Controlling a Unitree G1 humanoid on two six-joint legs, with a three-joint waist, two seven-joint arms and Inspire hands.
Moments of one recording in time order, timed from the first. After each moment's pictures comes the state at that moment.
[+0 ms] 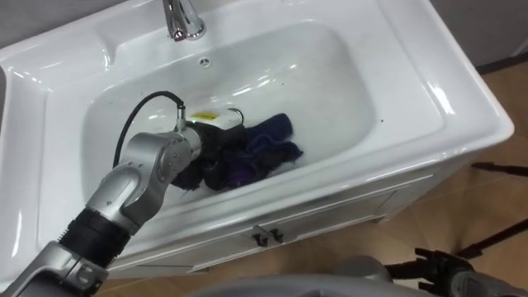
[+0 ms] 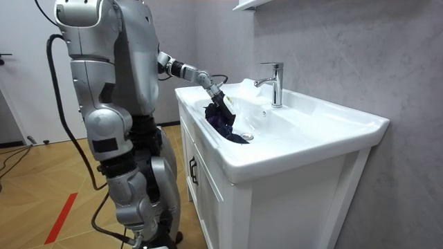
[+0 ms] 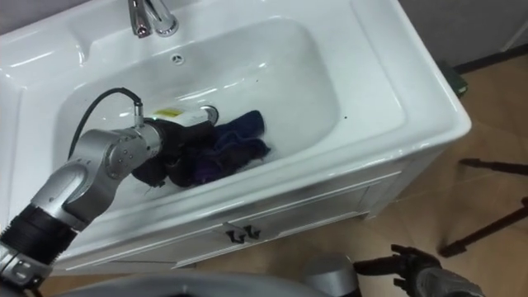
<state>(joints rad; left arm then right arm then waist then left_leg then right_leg) -0.16 0.46 -0.49 0.08 0.89 0.15 -0.66 -0.06 -0.41 0.08 1.37 0.26 0.04 0.23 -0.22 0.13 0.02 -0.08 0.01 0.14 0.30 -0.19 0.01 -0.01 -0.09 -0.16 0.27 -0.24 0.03</state>
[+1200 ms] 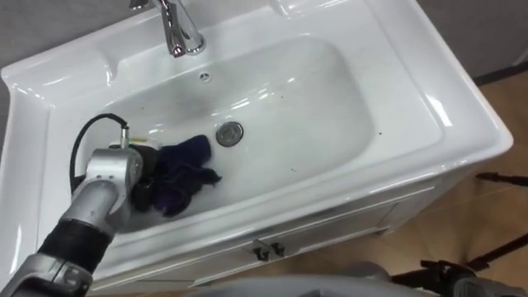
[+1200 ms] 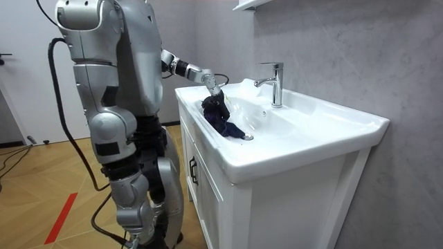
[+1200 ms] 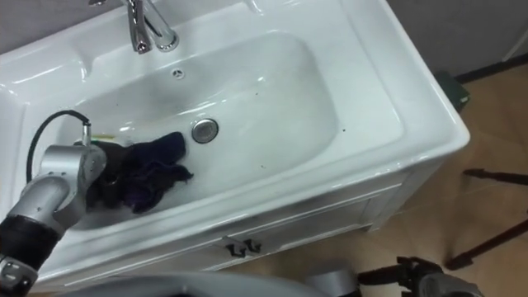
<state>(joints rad) -0.05 0.49 -0.34 0.32 1.29 0.28 -0.69 -0.04 -0.39 -0.06 1.32 0.03 0.13 0.20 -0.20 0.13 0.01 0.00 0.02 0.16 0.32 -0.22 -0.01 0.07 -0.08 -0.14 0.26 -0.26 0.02</state>
